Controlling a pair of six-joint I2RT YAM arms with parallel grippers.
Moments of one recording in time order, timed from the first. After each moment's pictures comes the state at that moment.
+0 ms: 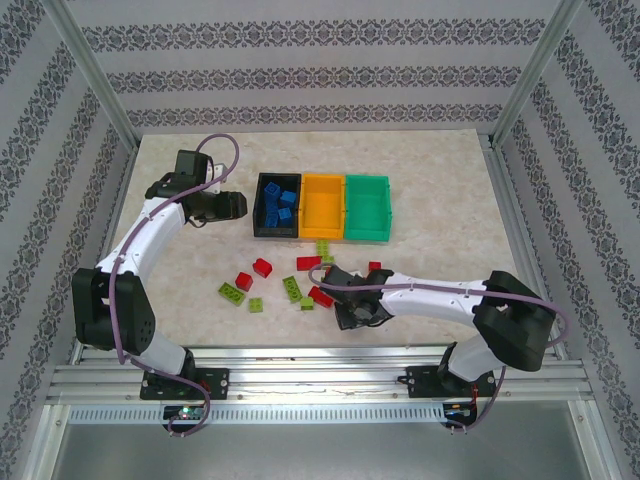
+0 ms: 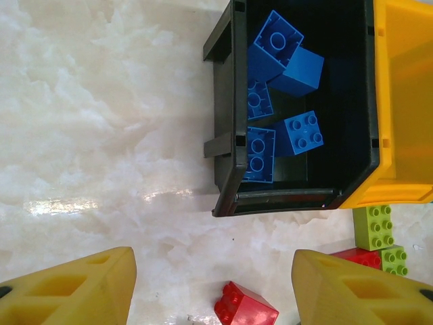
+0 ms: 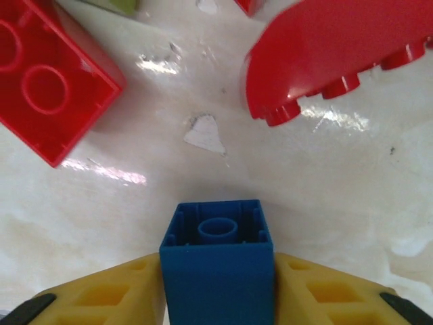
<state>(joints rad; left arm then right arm) -0.08 1.54 1.26 -0.72 0.24 -0.21 1.02 1.49 0.81 -0.71 0.09 0.78</state>
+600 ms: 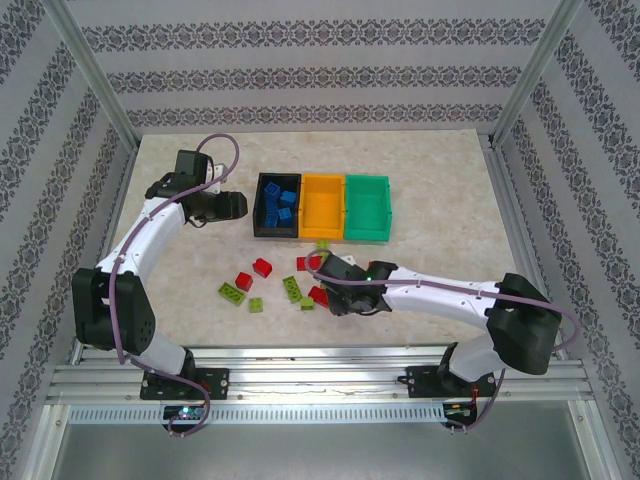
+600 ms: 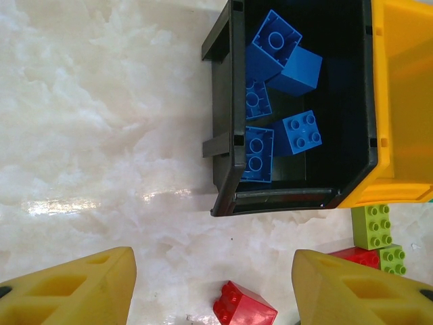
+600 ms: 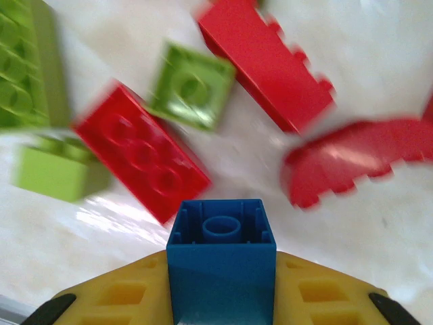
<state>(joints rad) -0.08 1.54 1.26 -0.72 0.25 -0.21 1.01 1.46 0.91 -0.66 0.15 0.74</state>
